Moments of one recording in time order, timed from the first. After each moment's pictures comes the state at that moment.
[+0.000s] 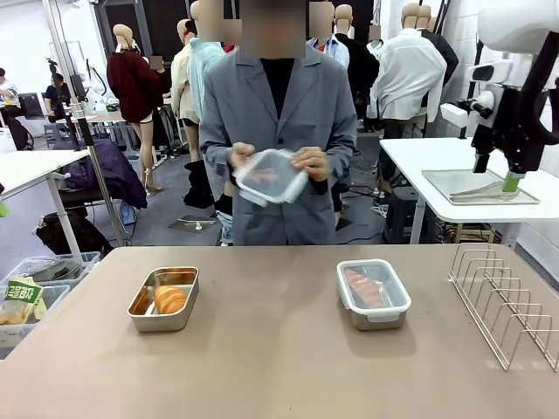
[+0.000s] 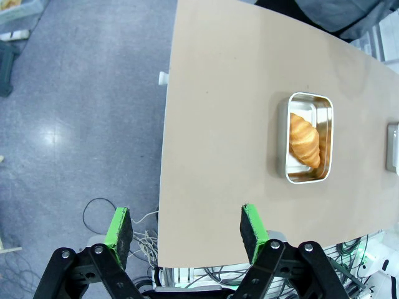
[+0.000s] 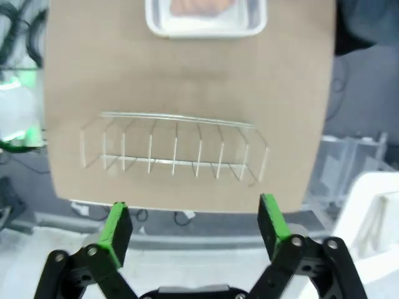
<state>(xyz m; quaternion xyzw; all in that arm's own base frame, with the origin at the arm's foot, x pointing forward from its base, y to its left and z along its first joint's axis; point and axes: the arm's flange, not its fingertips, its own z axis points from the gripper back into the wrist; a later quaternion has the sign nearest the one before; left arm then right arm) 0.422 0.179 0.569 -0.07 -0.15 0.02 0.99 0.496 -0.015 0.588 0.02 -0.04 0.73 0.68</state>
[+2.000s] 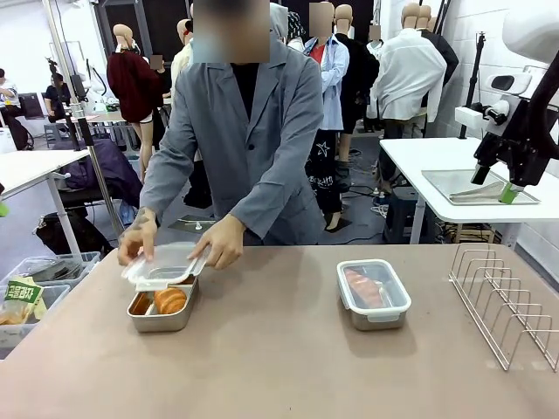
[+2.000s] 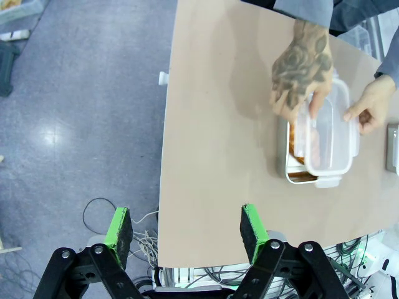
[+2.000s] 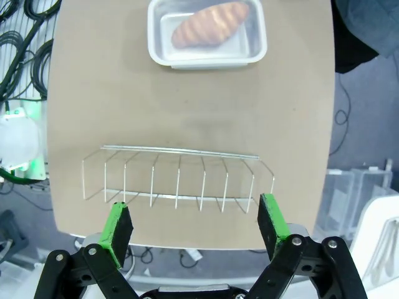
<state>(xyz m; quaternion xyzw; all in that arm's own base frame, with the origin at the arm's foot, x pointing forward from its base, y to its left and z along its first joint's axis) 0.422 0.179 0.569 -0.07 -0.15 0.02 0.99 0.500 -0.037 0.567 0.09 -0.10 0.72 0.68</state>
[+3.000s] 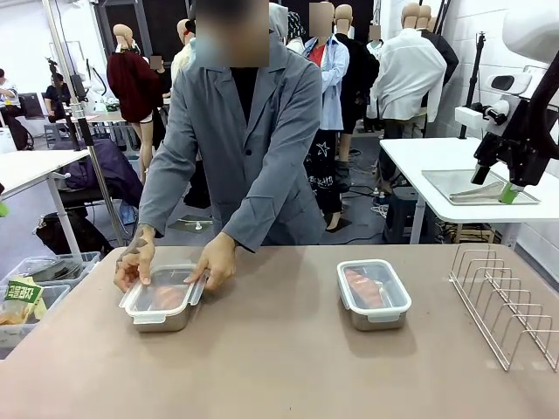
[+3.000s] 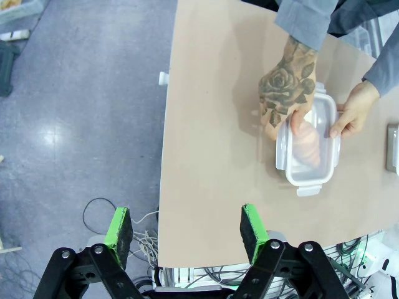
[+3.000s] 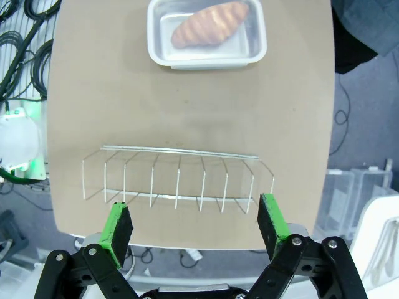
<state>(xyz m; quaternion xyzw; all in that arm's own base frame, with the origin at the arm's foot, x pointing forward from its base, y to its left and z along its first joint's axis) 0.422 0.179 0.569 -0.07 -0.15 0.02 0.99 0.500 -0.037 0.567 0.09 -0.10 0.72 0.68</state>
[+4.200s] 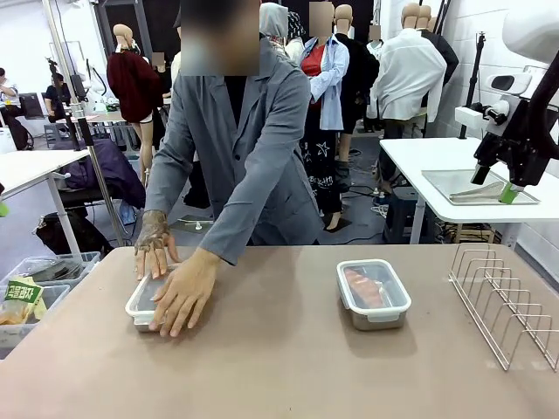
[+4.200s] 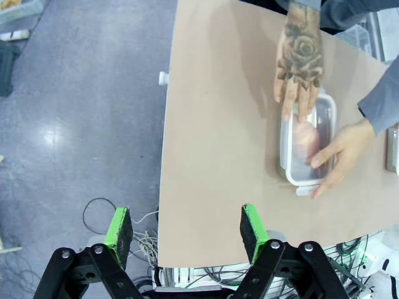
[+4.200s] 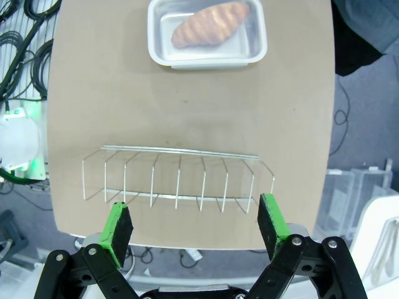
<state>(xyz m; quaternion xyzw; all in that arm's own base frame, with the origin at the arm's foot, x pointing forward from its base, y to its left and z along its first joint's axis) 0.422 0.179 0.569 -0.07 -0.15 0.02 0.99 0.500 -0.037 0.567 0.09 -0.10 0.72 0.68</state>
